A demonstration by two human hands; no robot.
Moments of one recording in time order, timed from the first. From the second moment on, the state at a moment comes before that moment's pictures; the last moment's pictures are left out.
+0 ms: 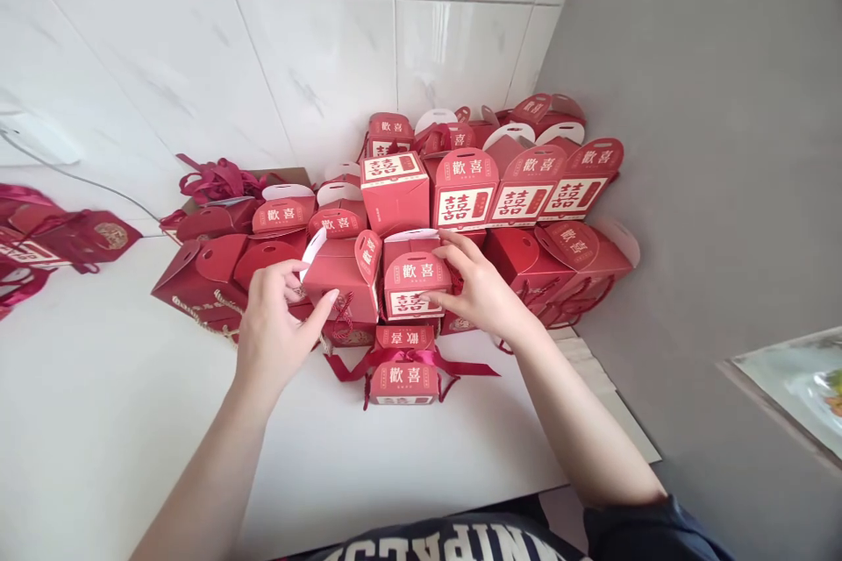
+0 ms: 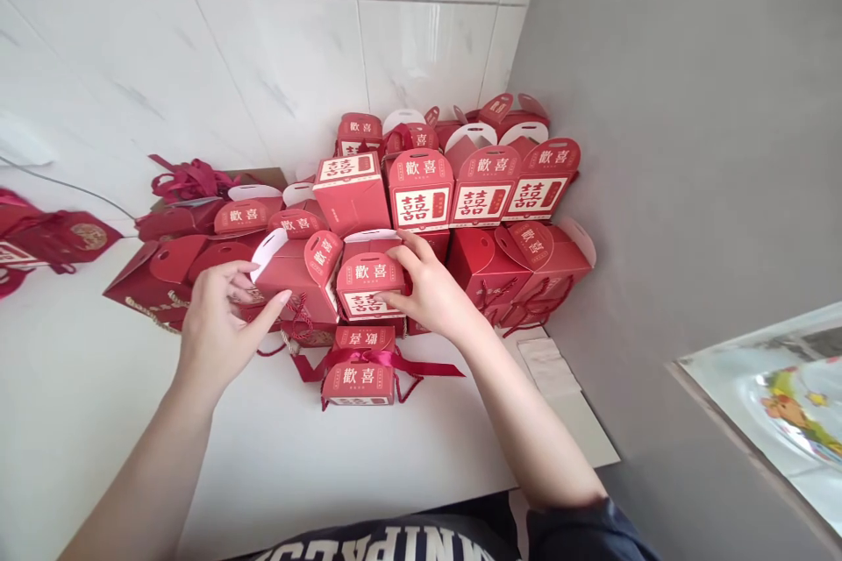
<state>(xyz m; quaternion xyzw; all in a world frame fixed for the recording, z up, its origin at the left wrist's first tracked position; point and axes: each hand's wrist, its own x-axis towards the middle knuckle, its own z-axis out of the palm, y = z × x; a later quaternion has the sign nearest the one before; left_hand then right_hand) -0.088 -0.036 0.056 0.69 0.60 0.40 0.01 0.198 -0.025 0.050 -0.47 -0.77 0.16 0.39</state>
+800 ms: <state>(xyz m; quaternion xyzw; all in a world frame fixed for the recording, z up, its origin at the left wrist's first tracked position) -0.087 -0.045 0.033 0.68 0.60 0.42 -0.07 0.243 -0.067 0.047 -0.63 -0.70 -0.17 0.30</state>
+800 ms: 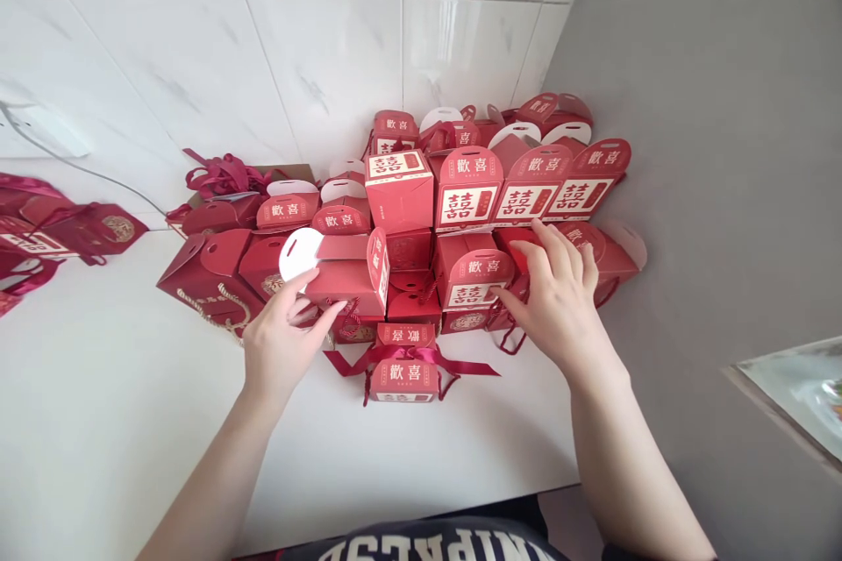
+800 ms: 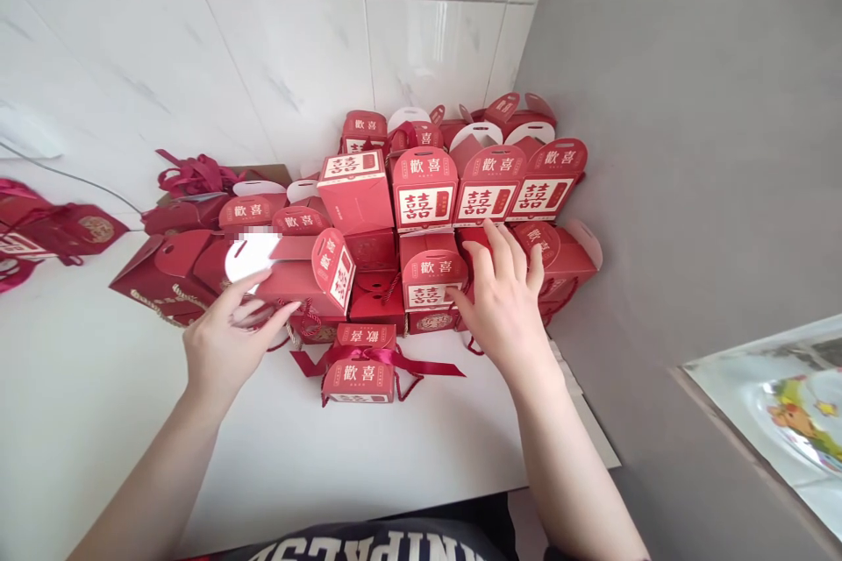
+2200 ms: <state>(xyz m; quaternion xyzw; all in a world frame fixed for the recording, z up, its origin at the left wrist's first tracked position) -0.153 -0.016 0.003 0.57 0.62 0.53 -0.12 0.173 -0.104 0.019 -0.50 -0.78 0.09 0.37</state>
